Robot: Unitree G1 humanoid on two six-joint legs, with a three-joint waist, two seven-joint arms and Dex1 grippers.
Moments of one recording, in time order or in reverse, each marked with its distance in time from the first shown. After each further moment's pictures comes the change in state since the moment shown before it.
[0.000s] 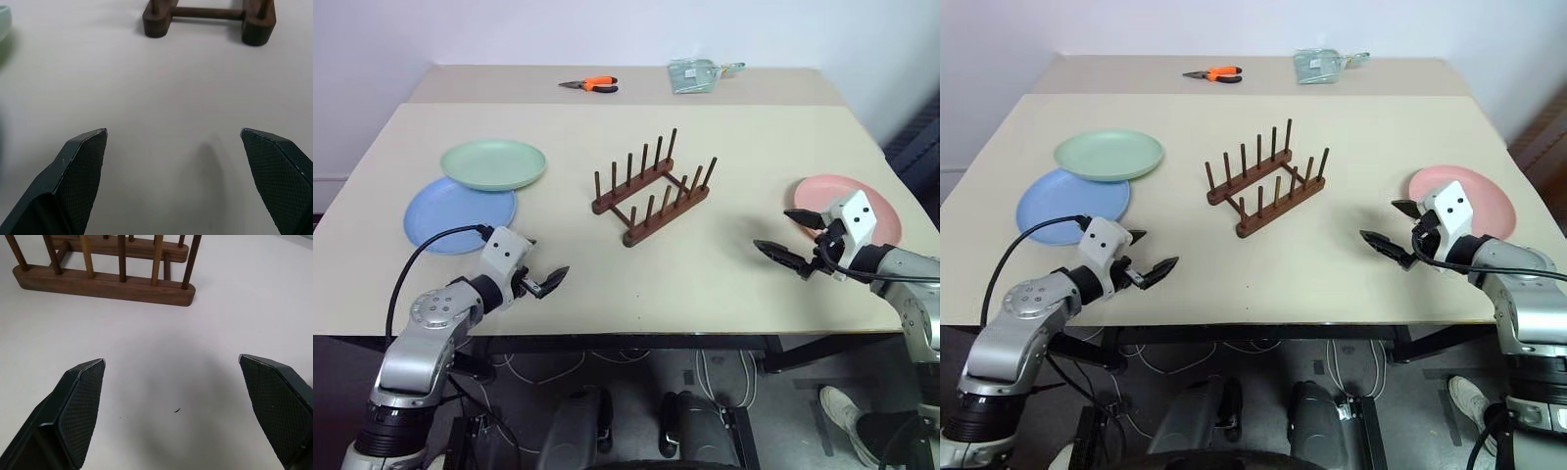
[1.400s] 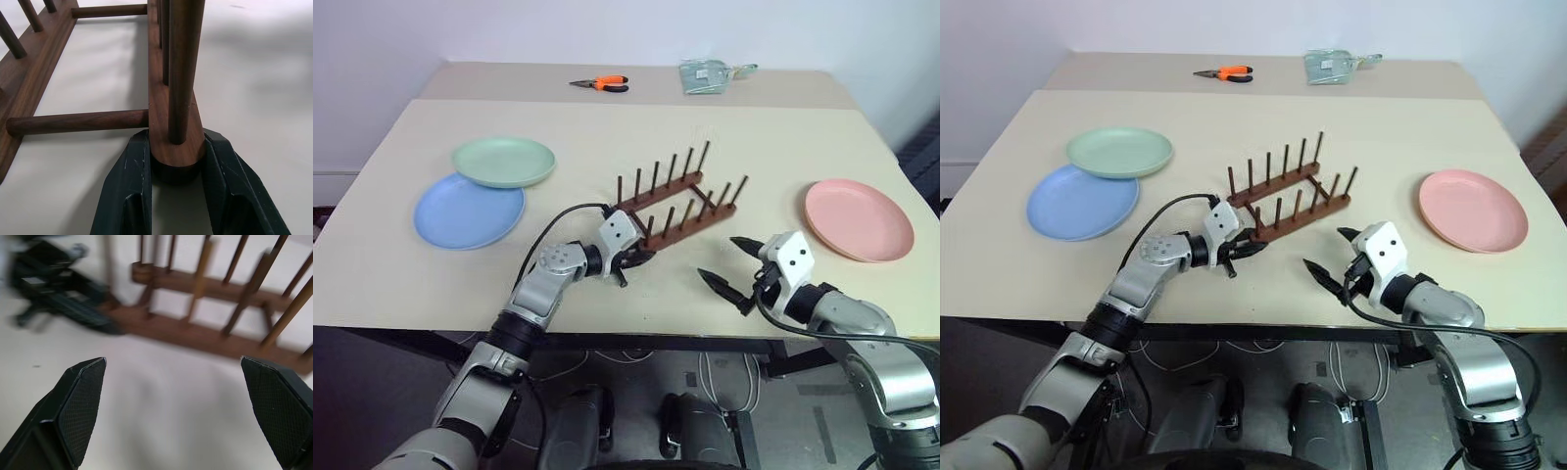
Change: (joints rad) left arm -0.473 -0.282 -0.376 0.605 0.172 -0.327 -0.263; right arm 0.230 0.198 0.104 -0.448 -0.023 0.098 -0.258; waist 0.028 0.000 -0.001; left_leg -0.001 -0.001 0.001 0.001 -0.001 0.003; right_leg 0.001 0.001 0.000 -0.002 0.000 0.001
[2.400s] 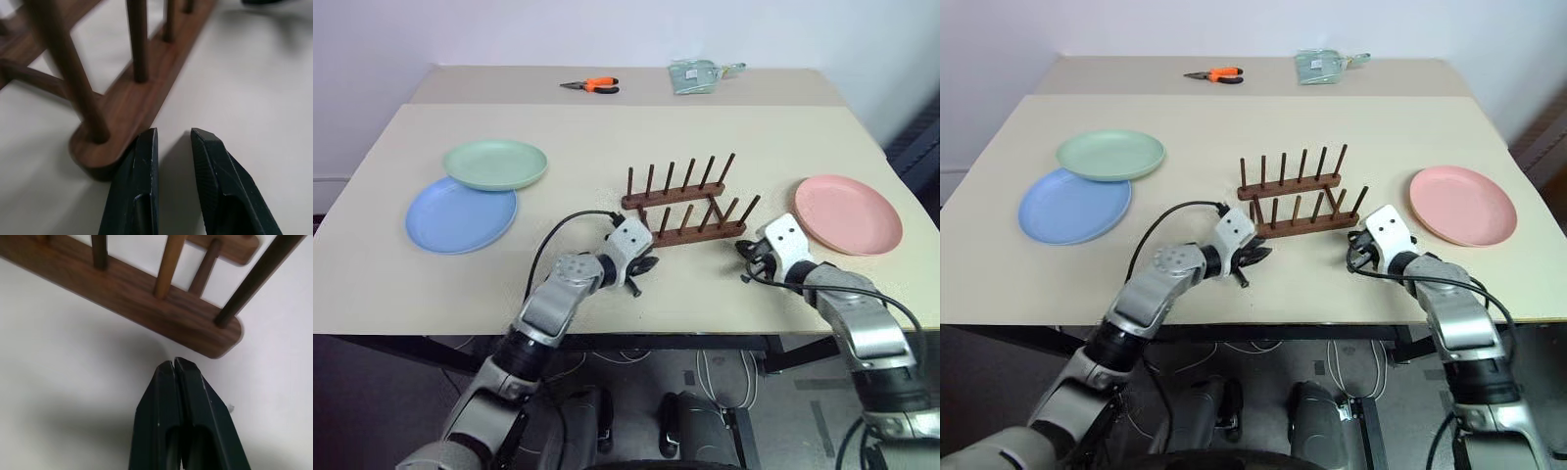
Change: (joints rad) left arm 0.025 -0.108 -0.021 -0.190 0.069 0.375 0.343; right arm -0.293 0.011 0.123 0.463 -0.212 0.020 -0.082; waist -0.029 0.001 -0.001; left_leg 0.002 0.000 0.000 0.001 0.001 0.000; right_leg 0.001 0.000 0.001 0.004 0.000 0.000
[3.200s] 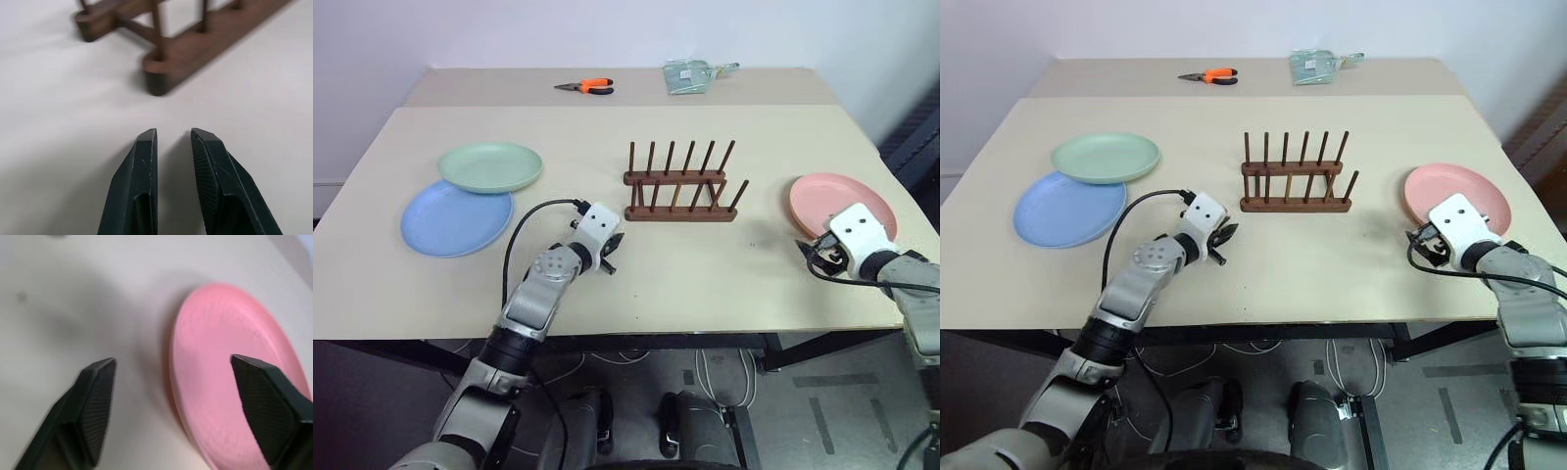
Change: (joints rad) left arm 0.070 0.083 0.087 -0.042 -0.008 -0.091 0.043; right arm 0.071 -0.262 -0.126 0.184 -0.142 -0.256 0.033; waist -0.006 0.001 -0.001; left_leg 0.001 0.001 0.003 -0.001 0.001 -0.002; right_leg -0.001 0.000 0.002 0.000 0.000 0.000
